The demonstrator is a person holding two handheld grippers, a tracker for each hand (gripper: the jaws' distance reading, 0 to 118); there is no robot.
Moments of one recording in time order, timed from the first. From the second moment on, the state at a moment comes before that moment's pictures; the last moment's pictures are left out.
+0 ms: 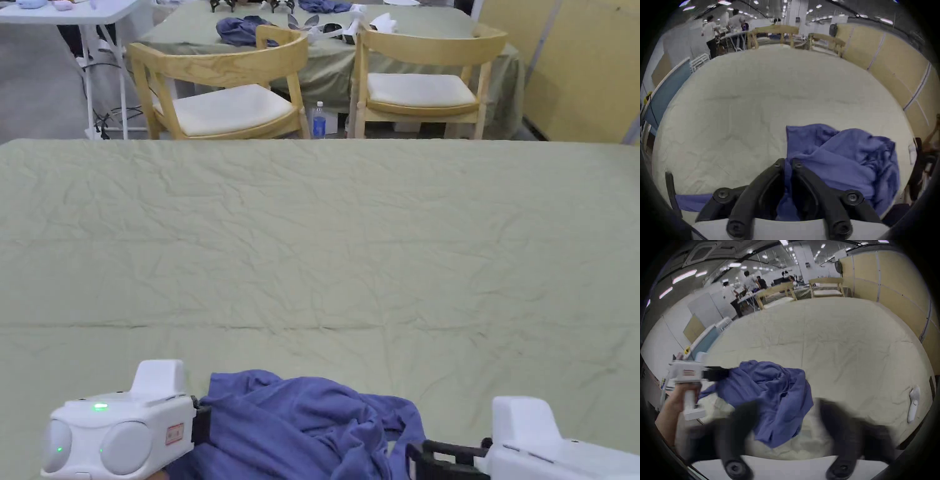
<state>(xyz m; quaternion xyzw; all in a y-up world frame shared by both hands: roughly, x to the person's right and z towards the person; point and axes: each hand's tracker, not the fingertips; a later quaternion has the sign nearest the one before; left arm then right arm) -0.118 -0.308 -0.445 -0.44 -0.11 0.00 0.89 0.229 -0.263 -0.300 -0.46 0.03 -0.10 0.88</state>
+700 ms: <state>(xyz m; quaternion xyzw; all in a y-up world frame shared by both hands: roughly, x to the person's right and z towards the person) -0.145 -0.099 -0.359 -0.19 -0.13 0.20 0.95 0.217 -0.110 -0.257 -0.23 0.05 -0.06 0.97</state>
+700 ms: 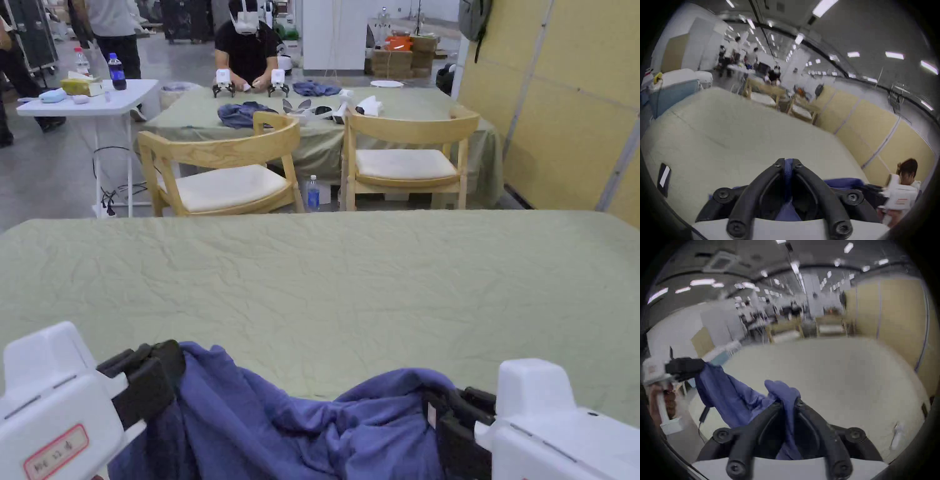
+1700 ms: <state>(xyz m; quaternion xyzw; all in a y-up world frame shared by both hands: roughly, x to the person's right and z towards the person) -0.148 -0.069 -0.651 -0.17 -0.08 0.20 0.96 0.268 -0.062 -0.603 -0.31 -0.05 -0.10 0.94</state>
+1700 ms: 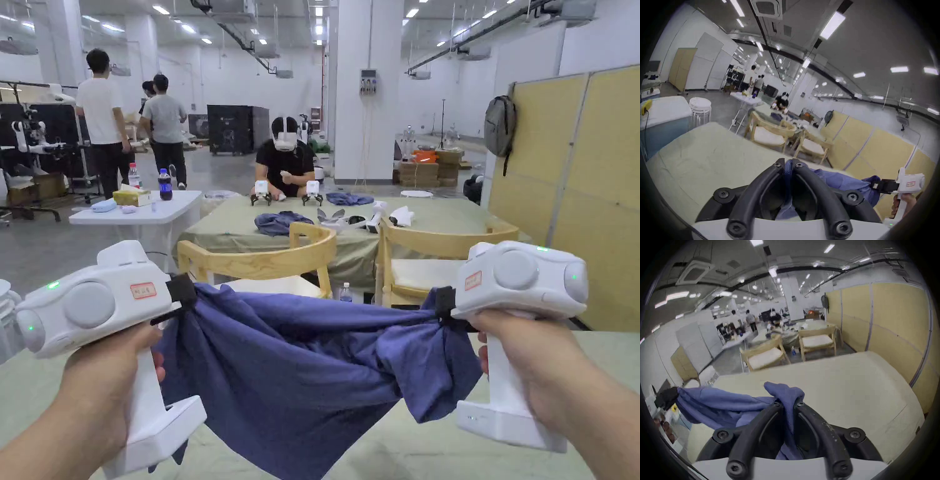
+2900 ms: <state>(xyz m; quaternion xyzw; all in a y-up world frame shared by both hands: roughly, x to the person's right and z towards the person) -0.207 -0.237 -0.258 -0.36 -0.10 0.14 0.92 0.274 -0.242 -0.195 -0.38 -0.08 -0.24 0.89</state>
